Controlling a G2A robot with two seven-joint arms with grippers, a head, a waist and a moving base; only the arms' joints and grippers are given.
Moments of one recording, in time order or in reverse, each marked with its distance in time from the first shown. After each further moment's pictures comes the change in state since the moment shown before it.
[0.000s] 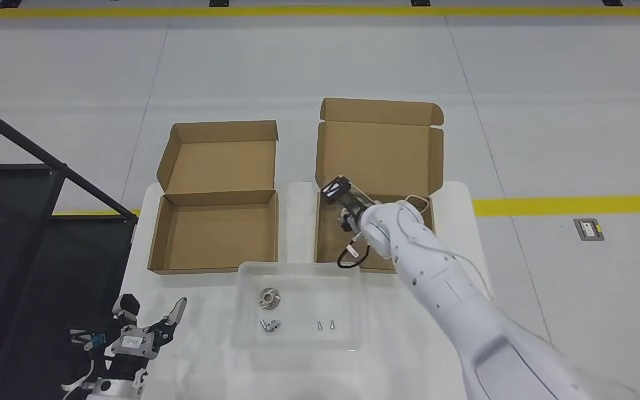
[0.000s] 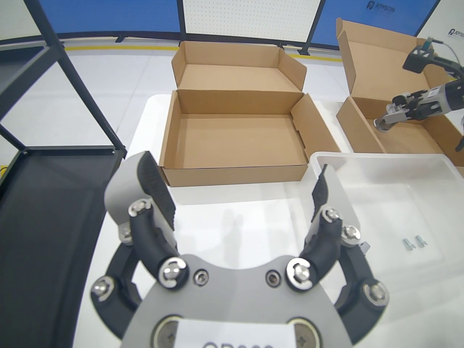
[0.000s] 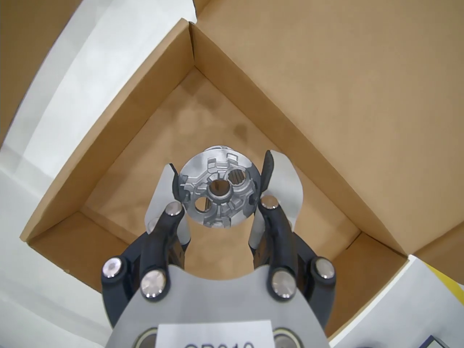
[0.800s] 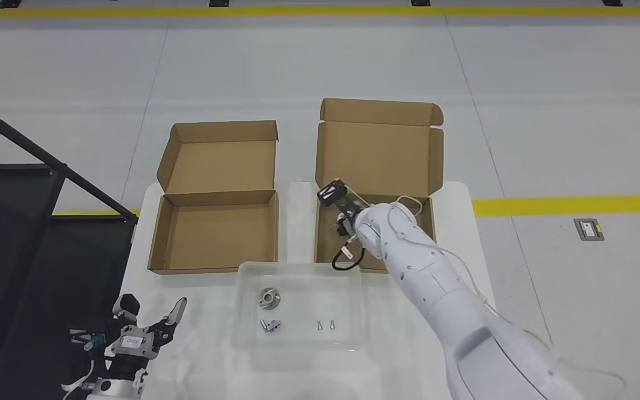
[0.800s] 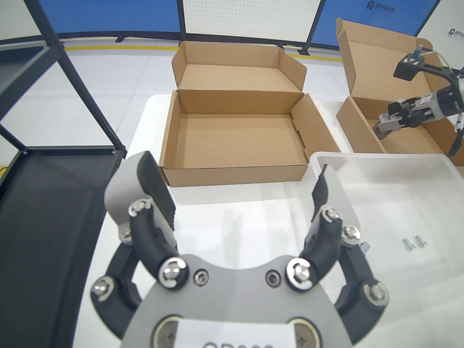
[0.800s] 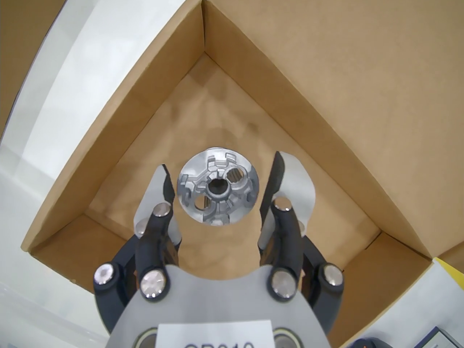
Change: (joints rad) left arm 0.000 0.000 0.000 0.000 0.000 0.000 0.000; right arm 0.061 -0.086 -0.017 0.195 0.034 -0.022 -0.058
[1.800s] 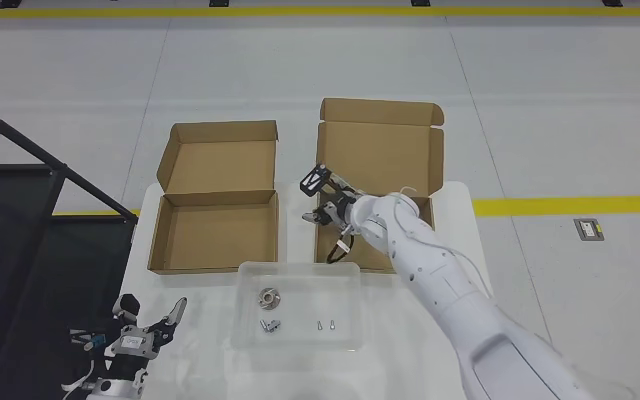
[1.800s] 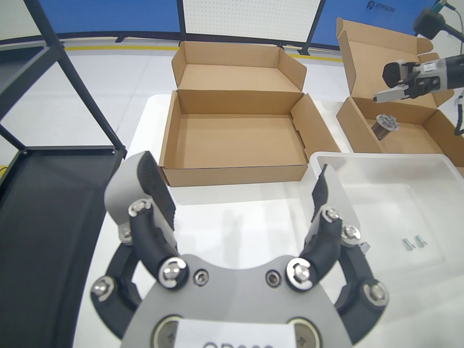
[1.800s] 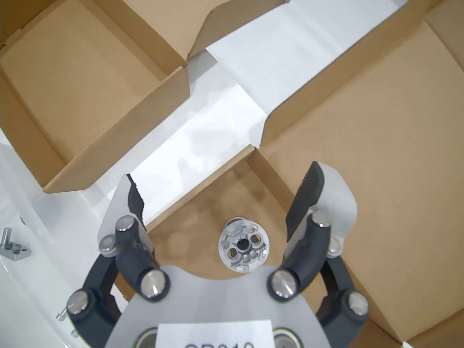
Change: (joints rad) left arm 0.000 0.000 0.000 0.000 0.000 0.000 0.000; right arm -0.073 0.091 0.084 -0.280 -0.088 -0.213 -0.195
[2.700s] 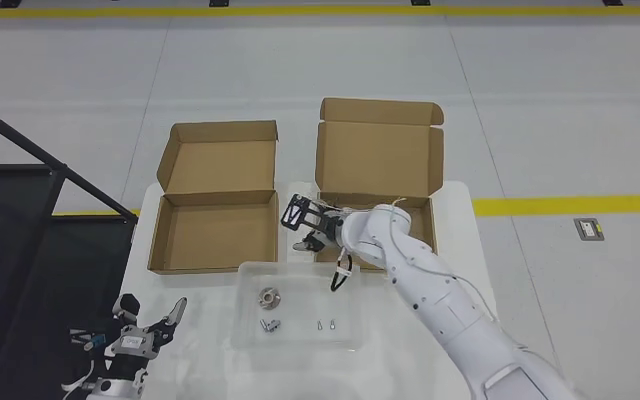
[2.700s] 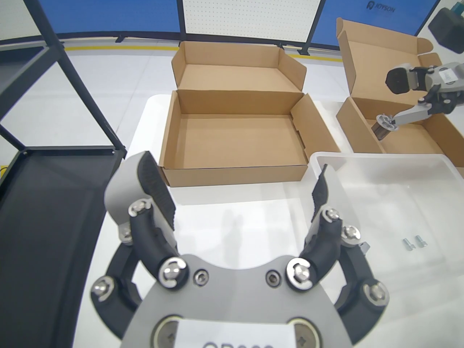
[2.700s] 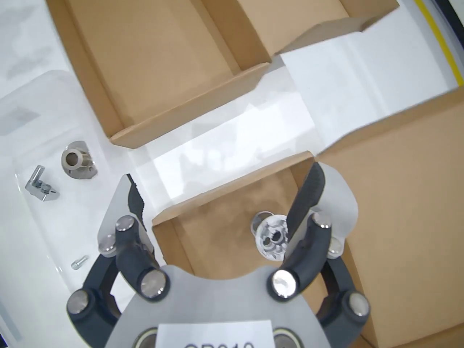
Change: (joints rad) left arm 0.000 0.000 0.000 0.000 0.000 0.000 0.000; right arm -0.151 0.069 0.009 -0.354 -0.161 -0.179 0.136
